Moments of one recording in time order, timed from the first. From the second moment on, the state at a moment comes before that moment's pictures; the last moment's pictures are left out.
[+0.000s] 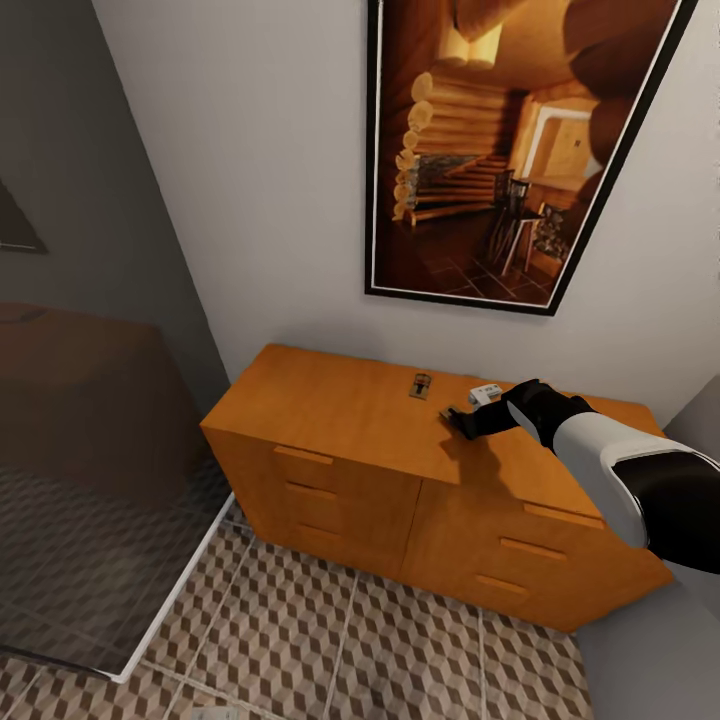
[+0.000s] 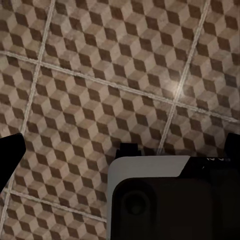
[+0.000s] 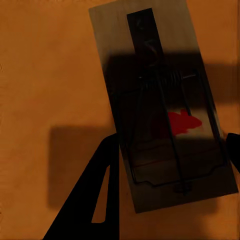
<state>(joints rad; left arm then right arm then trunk) -0.45 0.02 -0.30 0.07 0.33 -0.27 0.01 -1.40 -0.11 0.27 -0.03 0.13 0.48 0.55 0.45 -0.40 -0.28</state>
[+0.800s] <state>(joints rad) -0.45 0.02 -0.30 0.07 0.33 -0.27 0.01 -1.40 -0.11 0.27 -0.04 0.13 0.48 0.55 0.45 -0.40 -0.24</state>
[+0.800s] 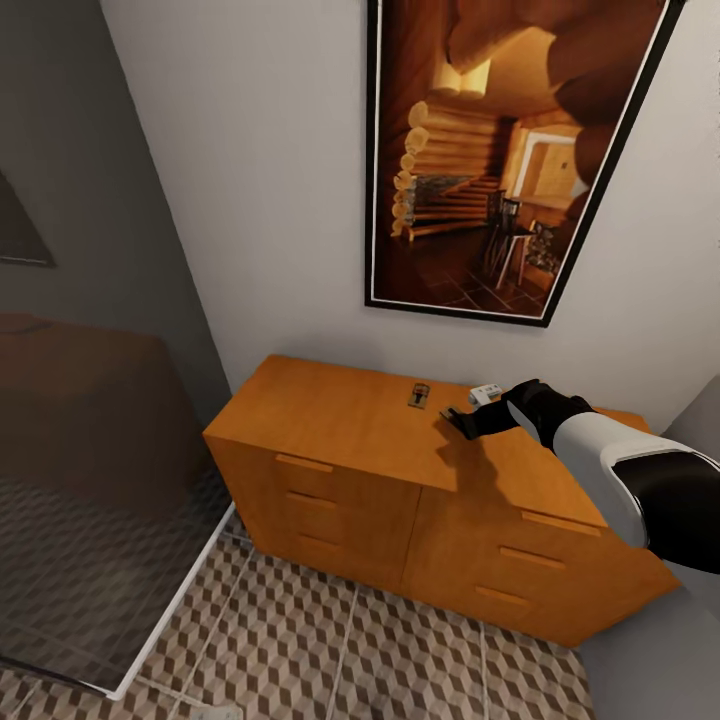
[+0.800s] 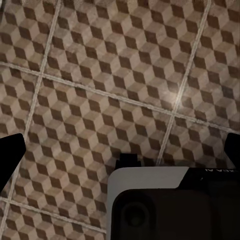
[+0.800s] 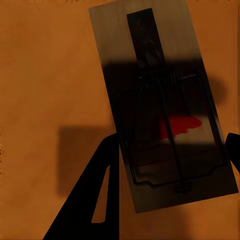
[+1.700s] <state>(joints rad) -0.45 0.02 -0.30 0.07 0.33 -0.27 0.01 -1.40 -0.12 0.27 -0.02 0.13 0.43 0.55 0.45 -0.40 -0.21</state>
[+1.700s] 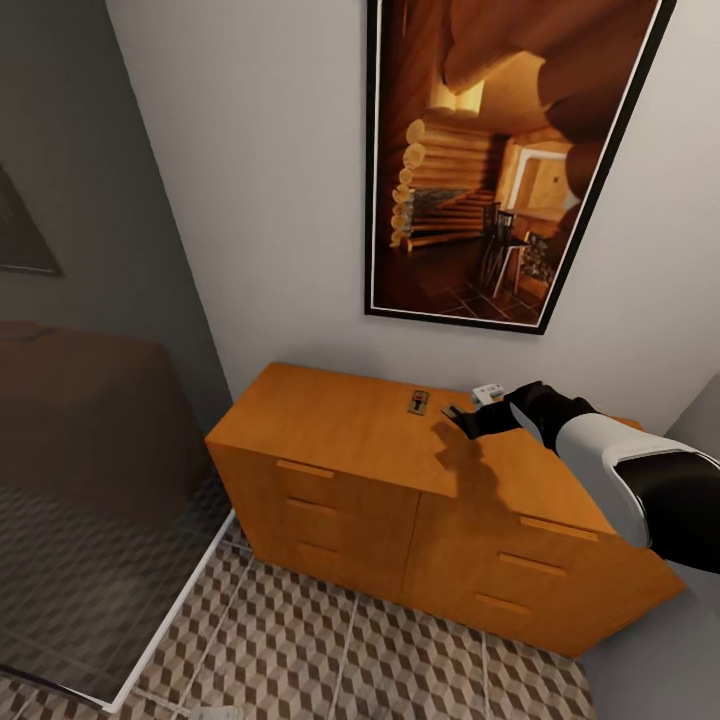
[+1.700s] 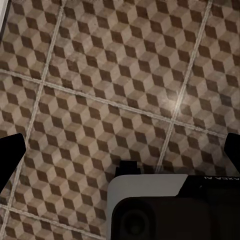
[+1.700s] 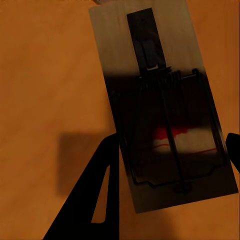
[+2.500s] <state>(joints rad) -0.45 0.02 -0.30 0.07 0.33 -0.27 0.01 -1.39 -0.13 0.27 -0.02 0.13 0.39 0.54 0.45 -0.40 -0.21</state>
